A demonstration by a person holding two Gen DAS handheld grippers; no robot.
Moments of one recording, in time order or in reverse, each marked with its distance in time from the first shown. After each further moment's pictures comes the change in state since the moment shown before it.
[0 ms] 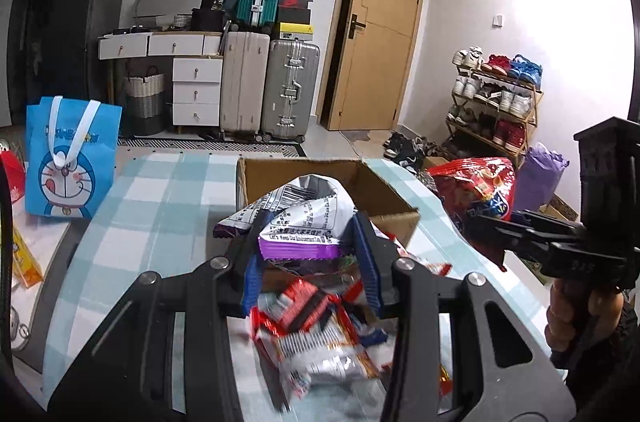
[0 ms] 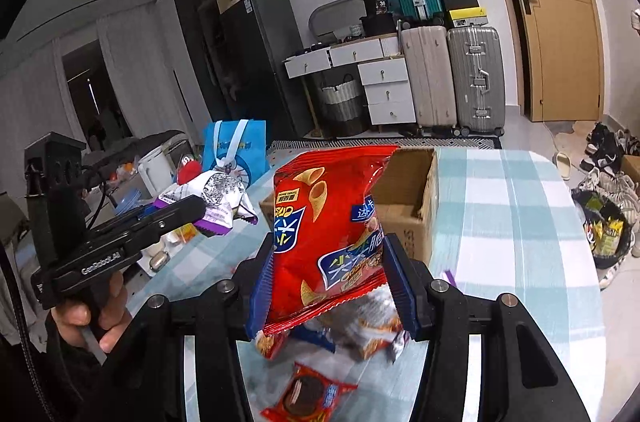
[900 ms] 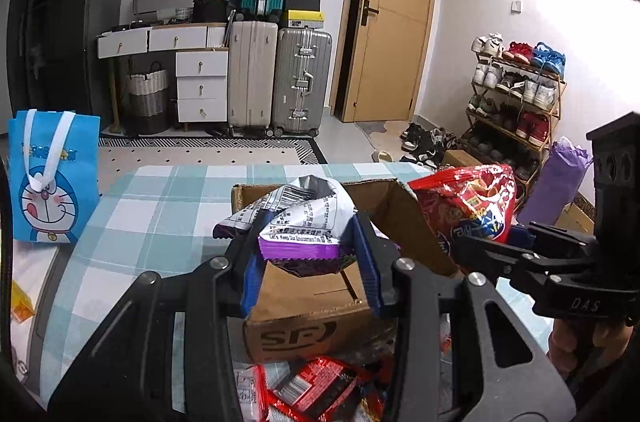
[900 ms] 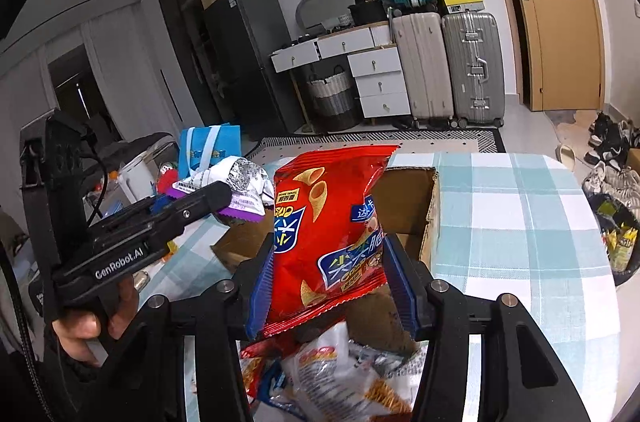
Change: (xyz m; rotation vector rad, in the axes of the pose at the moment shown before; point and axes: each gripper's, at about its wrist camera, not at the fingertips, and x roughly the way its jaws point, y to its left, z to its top) left arm 0.152 0.013 0.049 0.024 0.065 0.047; right arm 0.081 -0.026 0.043 0.035 0.042 -0.017
